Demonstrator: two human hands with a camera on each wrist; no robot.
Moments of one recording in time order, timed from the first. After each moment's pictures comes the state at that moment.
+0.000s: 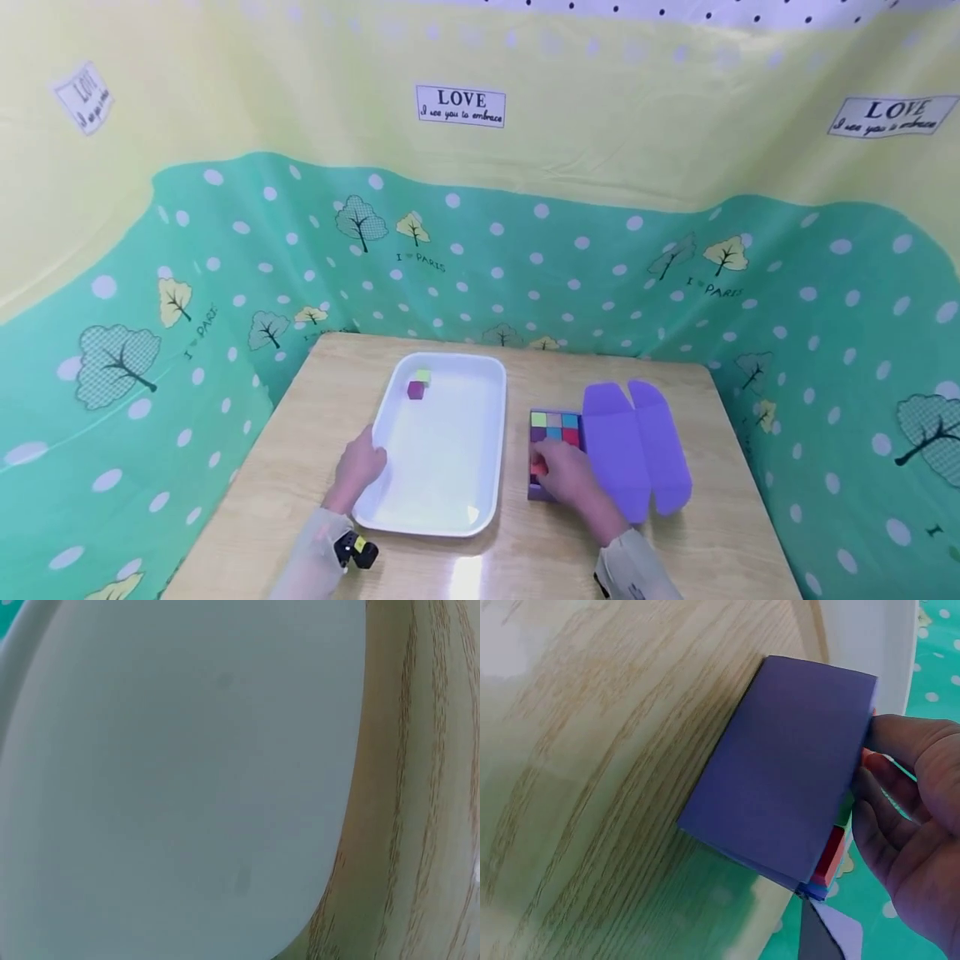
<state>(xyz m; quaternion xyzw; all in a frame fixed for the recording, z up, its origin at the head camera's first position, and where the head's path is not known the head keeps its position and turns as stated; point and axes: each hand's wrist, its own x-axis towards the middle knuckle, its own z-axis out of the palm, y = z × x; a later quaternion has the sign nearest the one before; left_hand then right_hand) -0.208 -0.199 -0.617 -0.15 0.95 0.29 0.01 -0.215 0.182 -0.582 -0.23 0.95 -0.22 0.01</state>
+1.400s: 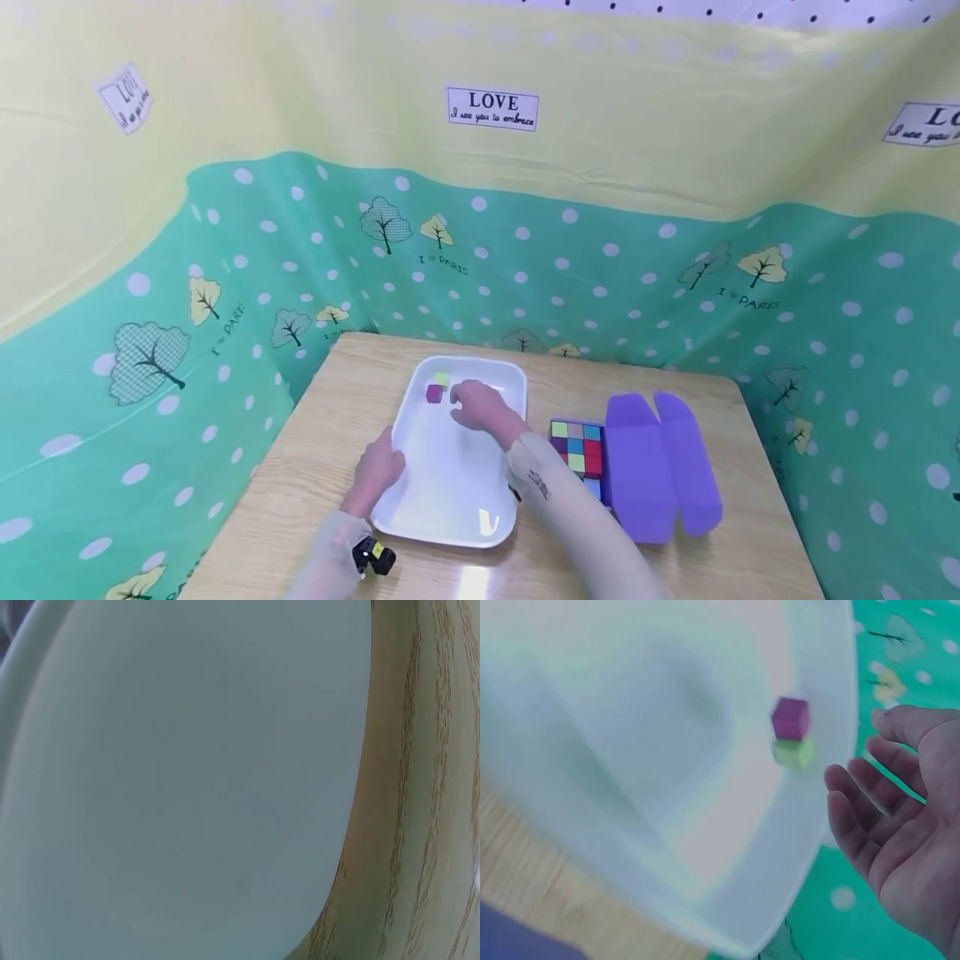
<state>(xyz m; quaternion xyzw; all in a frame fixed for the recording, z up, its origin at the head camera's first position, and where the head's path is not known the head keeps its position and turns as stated) -0.212 -0.200 -0.622 -0.16 0.94 0.29 0.01 -0.315 0.005 -0.533 -0.34 0.92 -0.19 0.09</state>
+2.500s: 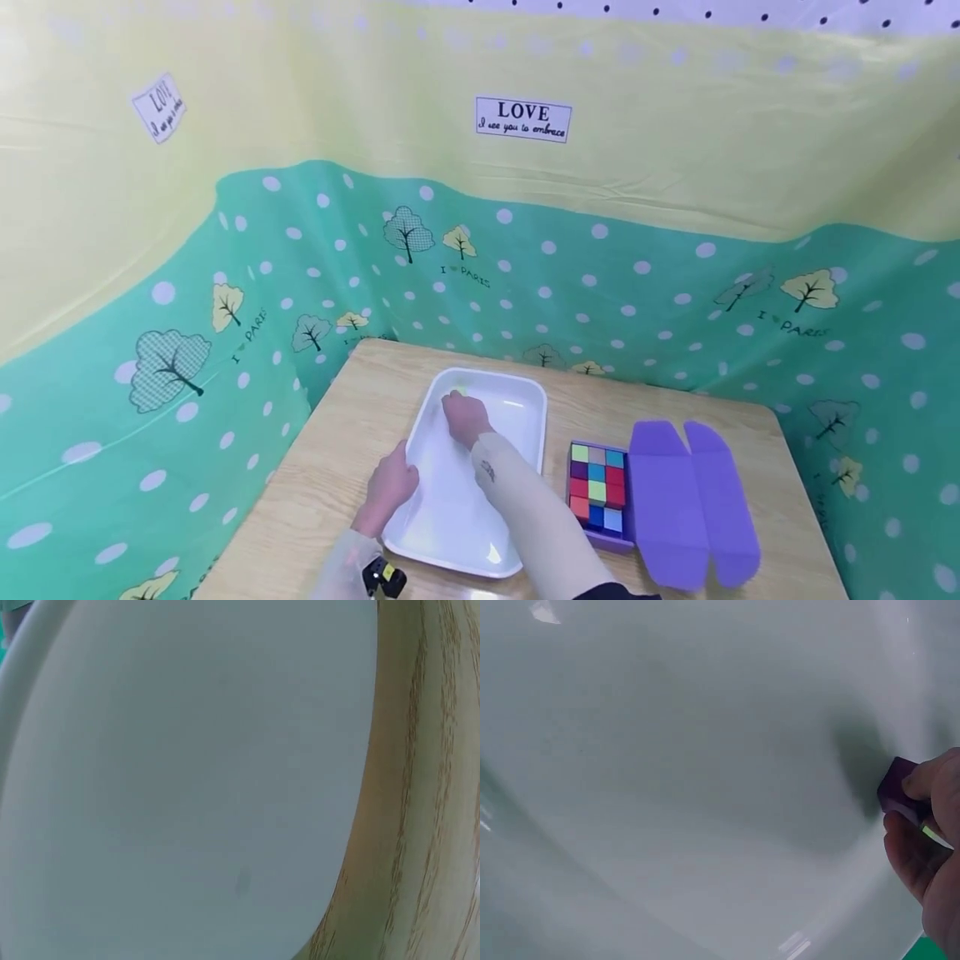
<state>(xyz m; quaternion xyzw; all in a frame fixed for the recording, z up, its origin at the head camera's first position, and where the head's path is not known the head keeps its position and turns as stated) -0.205 -0.195 -0.618 -0.16 0.95 0.27 -0.04 -0.351 -0.074 -0.606 -0.32 0.94 -0.06 0.06</state>
